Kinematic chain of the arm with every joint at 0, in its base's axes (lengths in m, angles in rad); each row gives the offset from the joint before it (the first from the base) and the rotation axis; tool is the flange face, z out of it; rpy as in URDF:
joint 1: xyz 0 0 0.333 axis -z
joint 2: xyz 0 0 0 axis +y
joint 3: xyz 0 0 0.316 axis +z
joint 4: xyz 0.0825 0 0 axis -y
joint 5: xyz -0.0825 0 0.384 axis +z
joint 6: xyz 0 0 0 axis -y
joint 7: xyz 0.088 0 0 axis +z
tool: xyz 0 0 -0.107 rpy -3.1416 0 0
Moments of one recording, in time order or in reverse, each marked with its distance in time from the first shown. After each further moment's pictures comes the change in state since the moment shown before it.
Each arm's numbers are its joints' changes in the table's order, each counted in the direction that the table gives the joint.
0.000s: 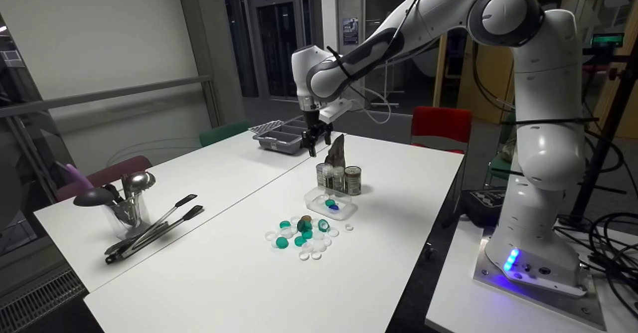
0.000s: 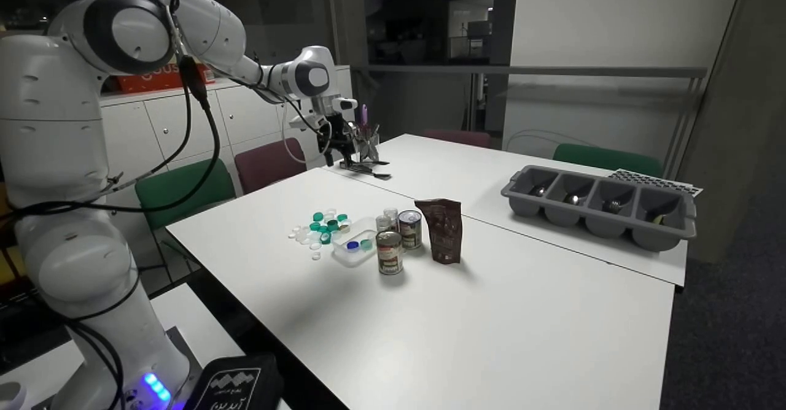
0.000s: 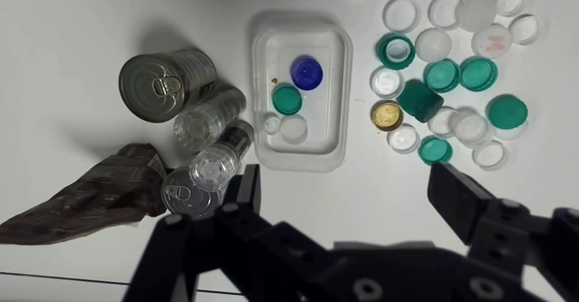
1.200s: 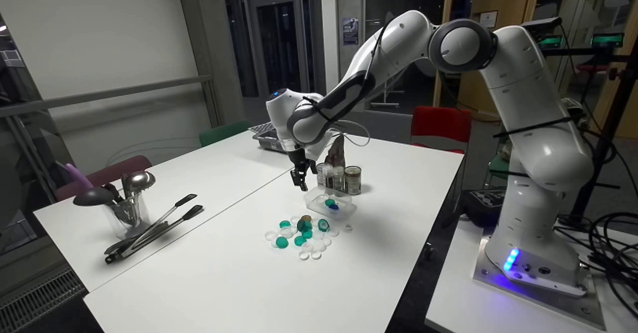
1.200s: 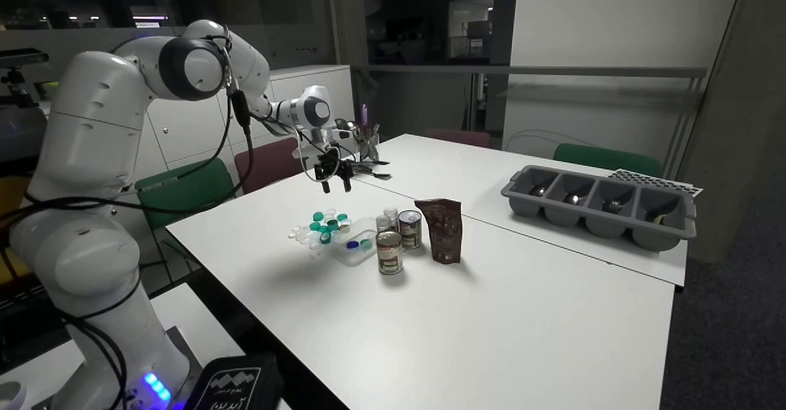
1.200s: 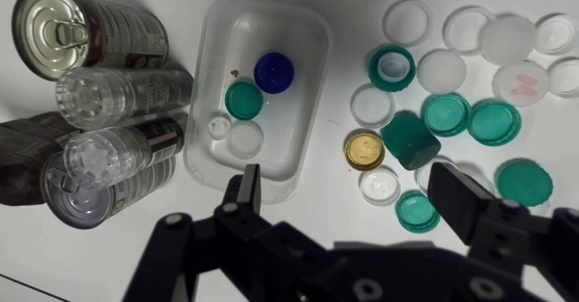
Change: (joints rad) arm -0.135 0.289 -0.024 0.159 -0.118 -0.002 0.036
